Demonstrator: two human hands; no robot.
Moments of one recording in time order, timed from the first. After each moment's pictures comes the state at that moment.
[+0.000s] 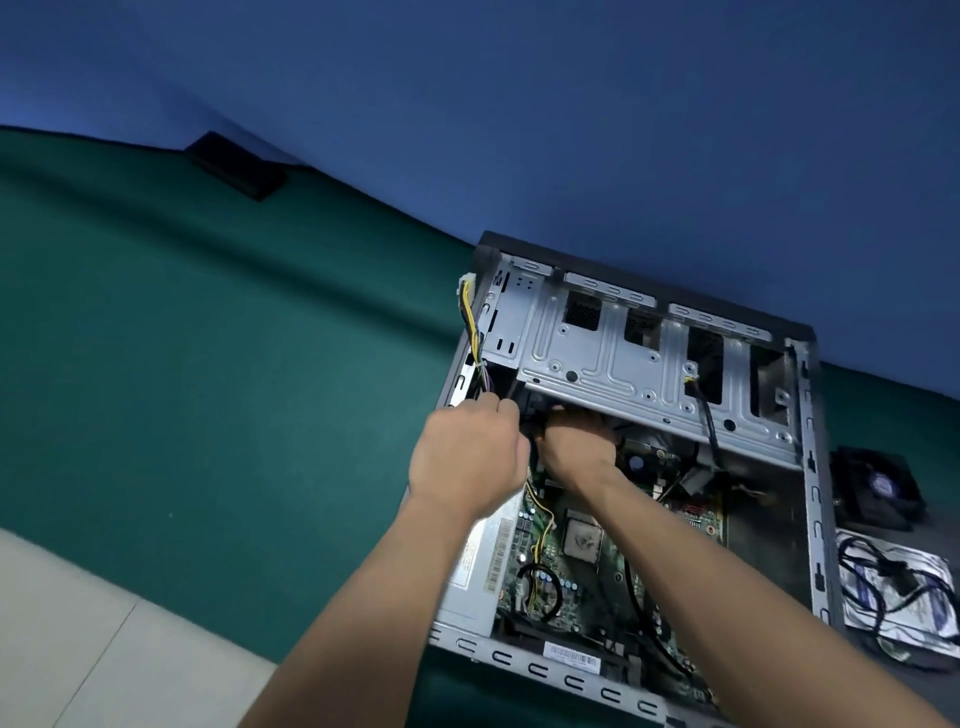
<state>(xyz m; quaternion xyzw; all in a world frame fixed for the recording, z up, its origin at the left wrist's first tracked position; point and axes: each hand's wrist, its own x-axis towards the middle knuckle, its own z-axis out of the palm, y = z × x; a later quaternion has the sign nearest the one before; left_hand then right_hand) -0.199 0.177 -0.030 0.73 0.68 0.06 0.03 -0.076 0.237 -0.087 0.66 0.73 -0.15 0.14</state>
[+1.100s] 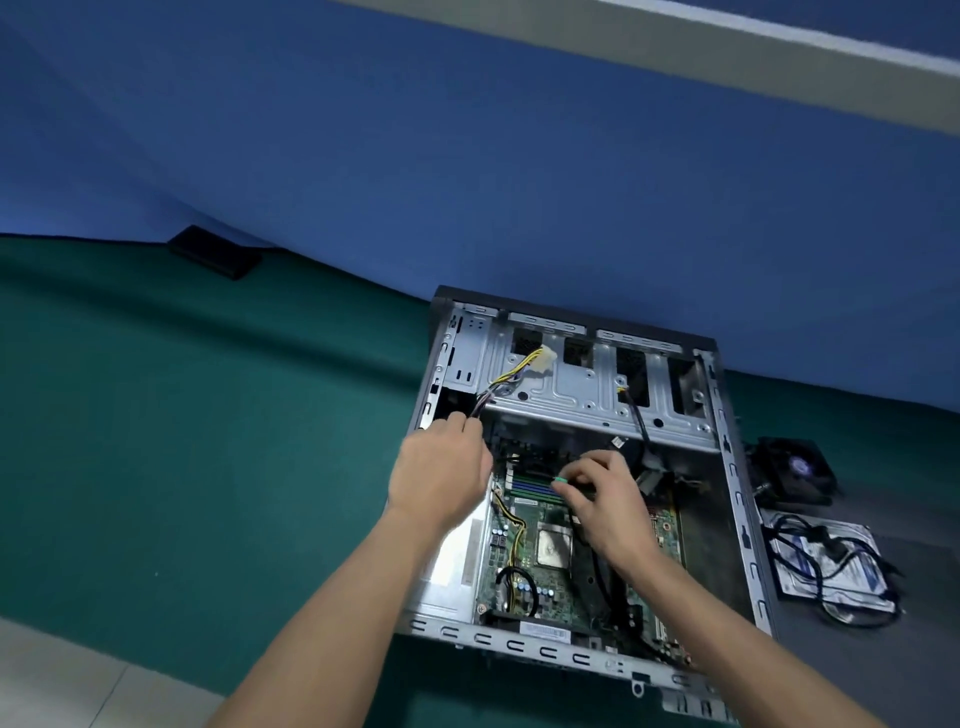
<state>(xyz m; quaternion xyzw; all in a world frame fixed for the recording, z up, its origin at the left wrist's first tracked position) -0.199 0.170 -0.029 0.75 0.65 0.07 0.00 0.000 0.163 -0.051 0.67 0.66 -0.31 -0.15</state>
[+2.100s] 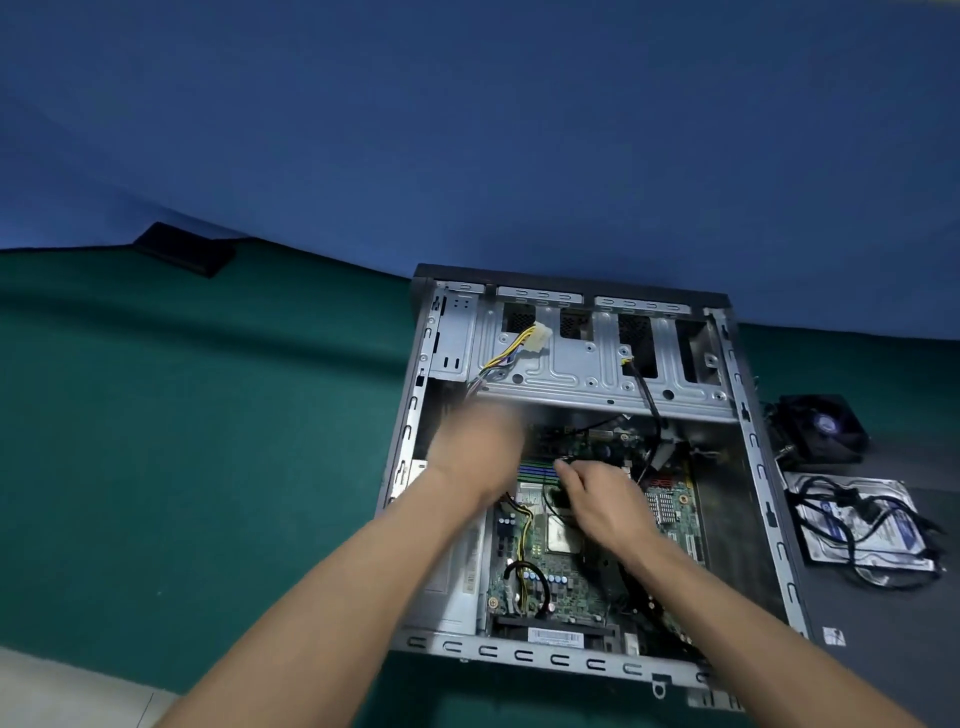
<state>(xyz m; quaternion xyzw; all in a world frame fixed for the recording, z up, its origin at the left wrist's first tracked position) -0.166 0.200 -0.018 0.83 0.55 -0.07 0.07 -0.006 0.170 -0.075 0.70 0.65 -0.30 -0.02</state>
